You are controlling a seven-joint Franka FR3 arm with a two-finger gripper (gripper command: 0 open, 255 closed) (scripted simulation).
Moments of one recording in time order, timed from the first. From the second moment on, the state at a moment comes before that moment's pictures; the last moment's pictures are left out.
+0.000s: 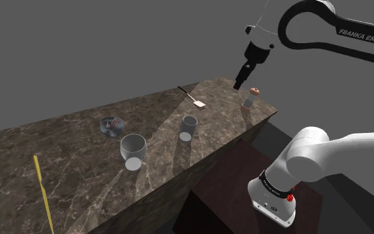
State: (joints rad) arm 0.02 -0.79 0.02 -2.39 -0.07 1.69 -0.14
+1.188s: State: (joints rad) arm 0.08 -0.30 0.00 -2.47 -0.06 2.18 -0.25
